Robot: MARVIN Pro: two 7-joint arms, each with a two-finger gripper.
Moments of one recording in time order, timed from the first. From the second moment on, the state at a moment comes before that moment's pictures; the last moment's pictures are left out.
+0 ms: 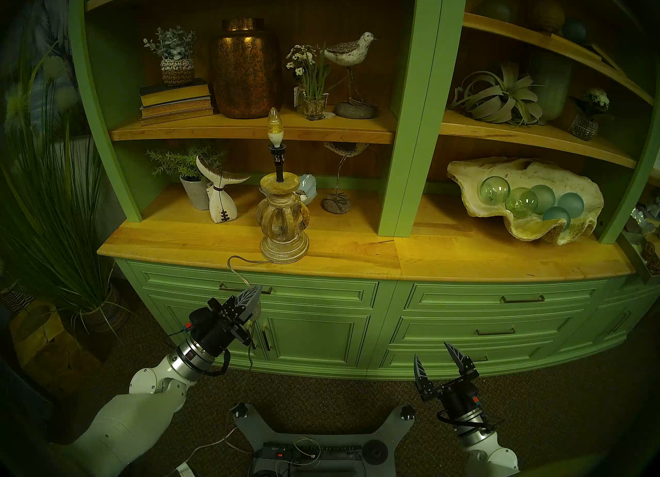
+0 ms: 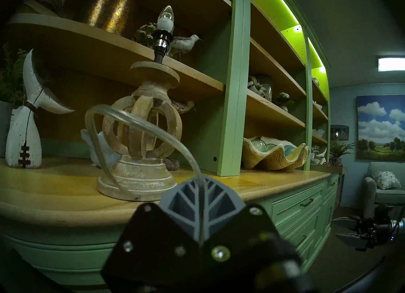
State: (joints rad) left arm 1.78 -0.99 -1.31 -1.26 -0.95 -0.74 -0.90; right arm -1.97 -1.54 1.98 -1.08 0.28 -0.95 0.87
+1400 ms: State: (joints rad) left arm 1.78 -0.99 -1.31 -1.25 -0.96 -0.74 -0.91; right arm -1.88 -1.38 1.77 -1.29 0.19 -0.93 0.90
